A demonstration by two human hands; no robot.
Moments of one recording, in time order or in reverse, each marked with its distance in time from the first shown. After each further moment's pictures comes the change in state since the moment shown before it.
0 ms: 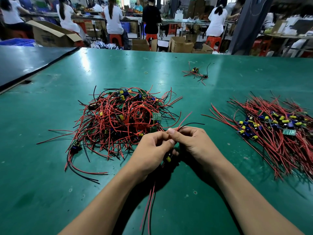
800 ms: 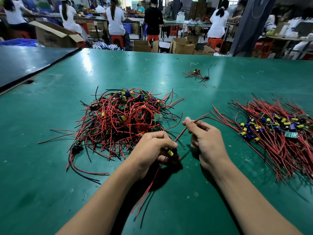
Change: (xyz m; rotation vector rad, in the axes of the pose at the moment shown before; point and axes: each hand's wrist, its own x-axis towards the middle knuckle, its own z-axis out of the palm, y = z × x) left_hand 0.008 0.008 -0.009 -0.150 -0.066 -0.181; right_hand 0.008 -0.007 -0.006 0.066 0.324 -0.146
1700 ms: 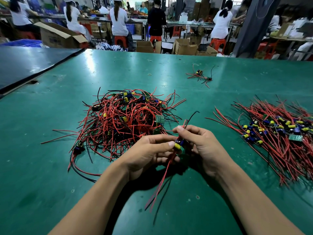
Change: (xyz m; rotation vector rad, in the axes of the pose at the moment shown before) left_hand -0.003 -0.002 -0.016 -0.162 -0.171 -0.031; right_hand -0.009 -0.007 -0.001 0.018 -0.332 0.236
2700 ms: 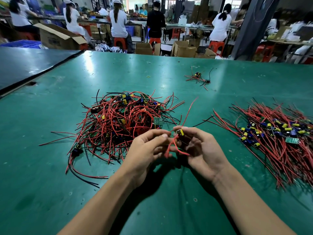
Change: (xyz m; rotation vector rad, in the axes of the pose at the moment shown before) left_hand 0.000 -0.002 0.016 -0.075 0.276 0.170; right_hand -0.006 -0.009 0.008 0.229 -0.001 0.105
